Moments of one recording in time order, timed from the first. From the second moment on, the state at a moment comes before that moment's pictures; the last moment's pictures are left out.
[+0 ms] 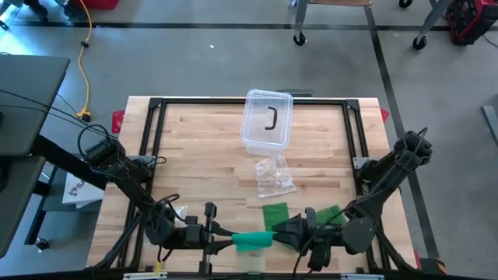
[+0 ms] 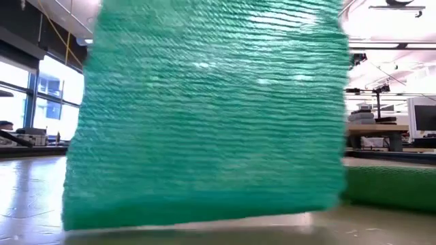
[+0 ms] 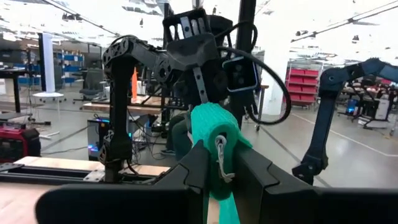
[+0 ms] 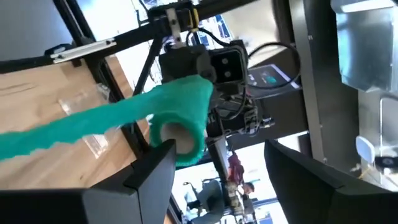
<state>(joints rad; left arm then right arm) -0.82 1.69 1.06 0.94 -0.82 0.11 0.82 1.58 1.26 0.27 0.82 -1.20</state>
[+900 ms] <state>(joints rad) -0.77 1.69 1.06 0.87 -0.76 -0.10 0.77 1.64 1.26 0.35 0.77 -1.13</state>
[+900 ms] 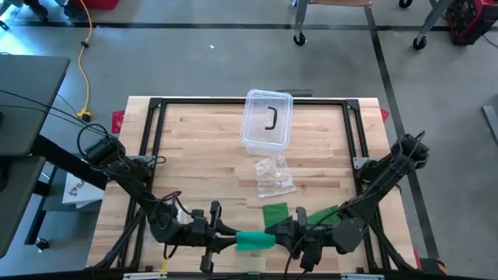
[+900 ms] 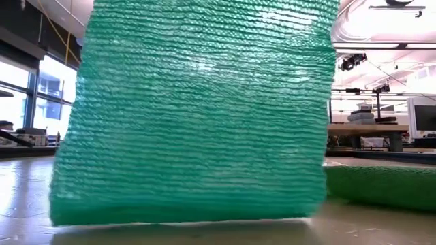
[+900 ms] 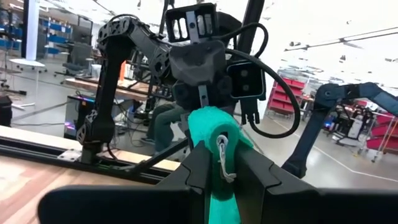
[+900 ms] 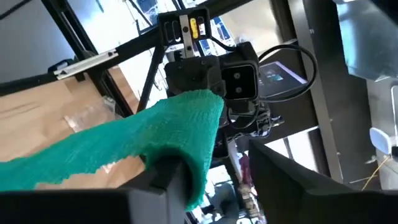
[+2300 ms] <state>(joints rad) -0.63 1.81 1.06 0.79 -0.76 -0.18 0.81 1.59 1.26 0.43 1.00 -1.10</state>
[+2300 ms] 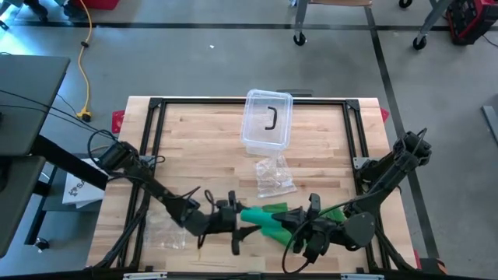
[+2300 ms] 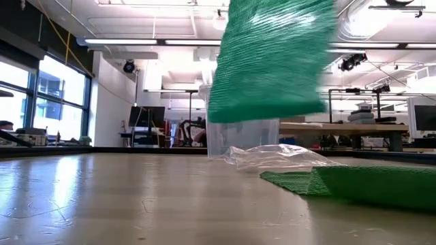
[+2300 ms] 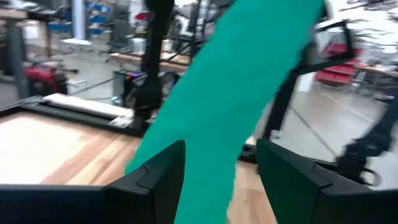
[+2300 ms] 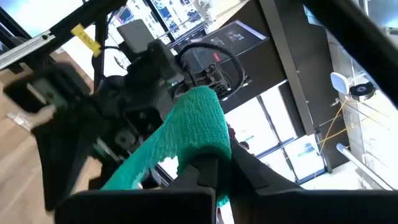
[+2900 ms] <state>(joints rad) -0.75 1.81 1.06 0.47 -0.87 -0.31 0.86 1.54 1.26 0.34 1.09 -0.96</state>
